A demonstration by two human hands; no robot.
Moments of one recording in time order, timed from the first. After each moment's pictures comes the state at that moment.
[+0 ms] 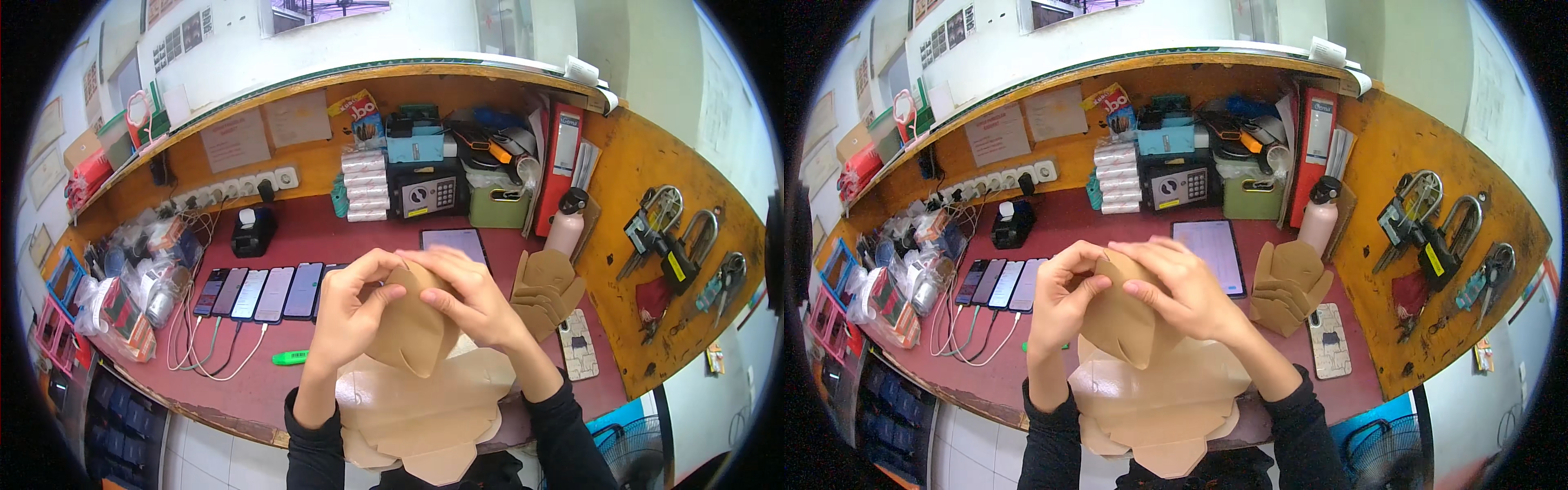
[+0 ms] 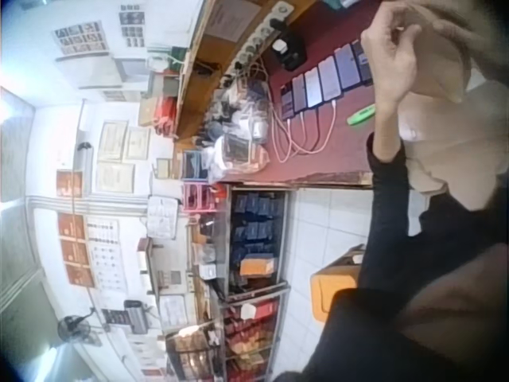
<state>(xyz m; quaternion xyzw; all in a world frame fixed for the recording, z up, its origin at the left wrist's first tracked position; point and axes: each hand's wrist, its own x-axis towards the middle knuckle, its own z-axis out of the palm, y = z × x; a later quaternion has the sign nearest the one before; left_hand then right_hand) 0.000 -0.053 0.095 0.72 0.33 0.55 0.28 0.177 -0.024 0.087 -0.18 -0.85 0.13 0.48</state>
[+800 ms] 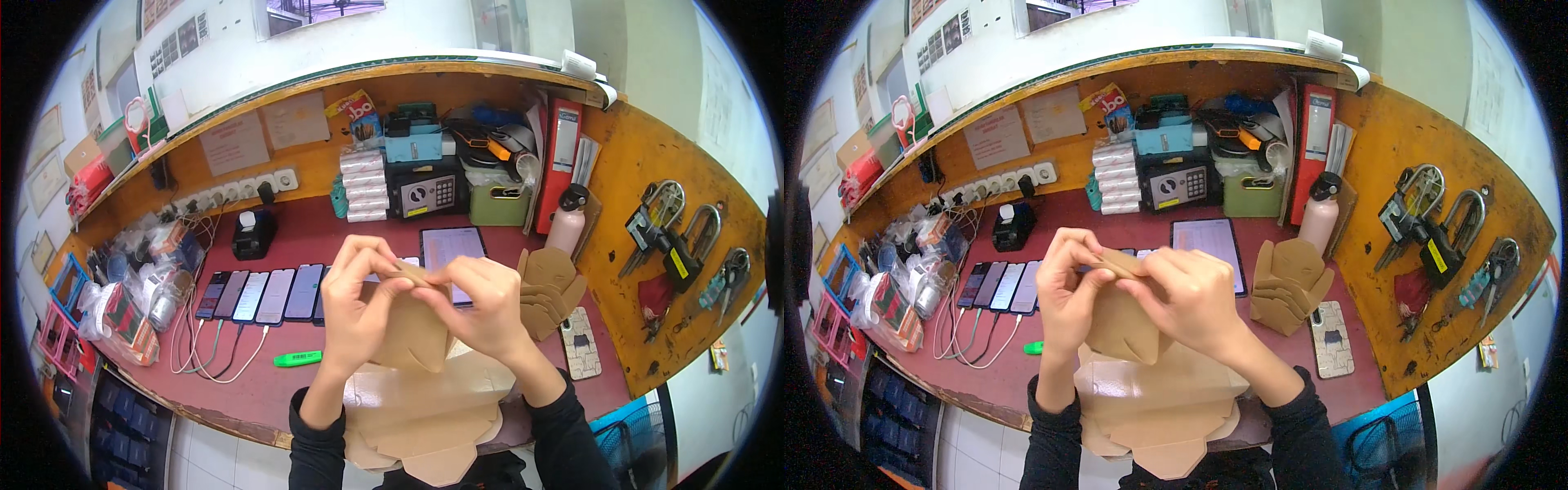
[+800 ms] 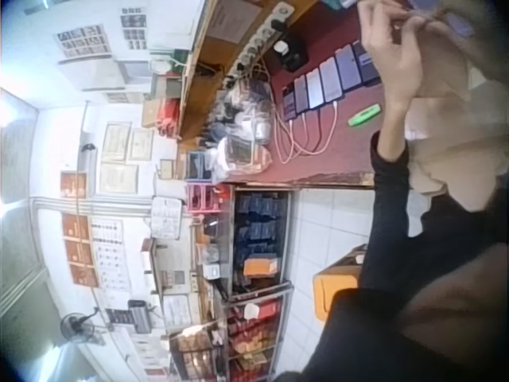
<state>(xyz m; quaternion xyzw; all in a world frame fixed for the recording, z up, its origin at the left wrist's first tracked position) 0.011 -0.045 0.091 0.71 0.27 0.63 0.14 0.176 -0.043 0.091 -0.28 -0.79 -0.02 0.54</state>
